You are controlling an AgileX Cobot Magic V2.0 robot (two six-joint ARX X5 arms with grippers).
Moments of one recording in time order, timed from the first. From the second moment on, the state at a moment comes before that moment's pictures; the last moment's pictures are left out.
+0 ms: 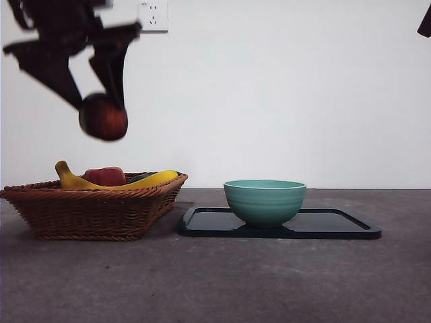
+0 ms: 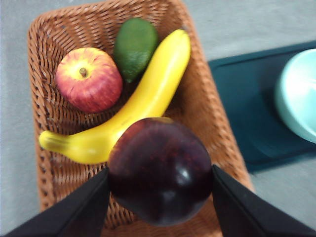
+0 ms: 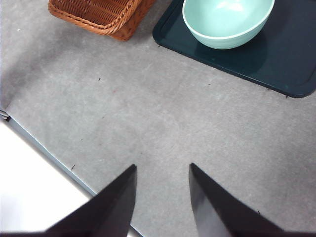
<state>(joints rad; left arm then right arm) -0.43 1.43 1.20 -0.59 -0.11 -0.14 0.38 0.71 0.84 -0.92 -0.39 0.10</state>
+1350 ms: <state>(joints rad) -0.42 1.62 1.02 -0.31 -0.07 -0.11 0.38 0.71 0.84 -0.90 -0.39 0.10</state>
